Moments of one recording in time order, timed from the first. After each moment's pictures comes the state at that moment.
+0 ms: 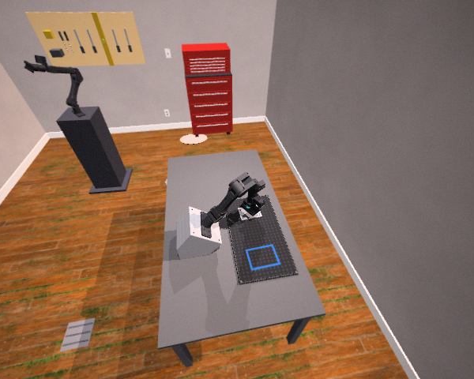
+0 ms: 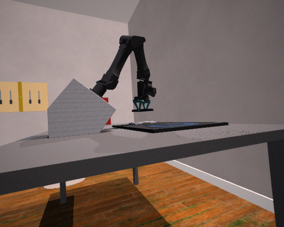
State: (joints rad) arm 0.68 1.34 1.03 -0.70 0.35 1.53
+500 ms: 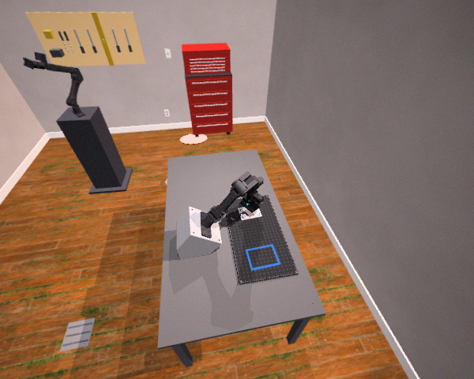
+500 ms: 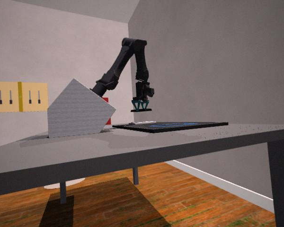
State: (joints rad) arm 0.77 1.42 1.11 -0.73 0.41 1.63
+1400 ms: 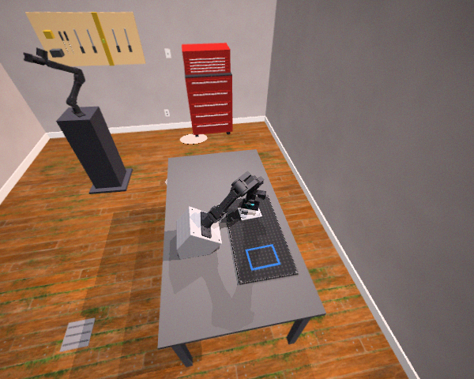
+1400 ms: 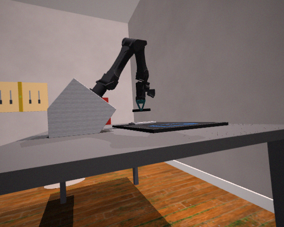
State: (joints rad) arm 0.77 1.42 1.12 -0.73 0.42 1.01
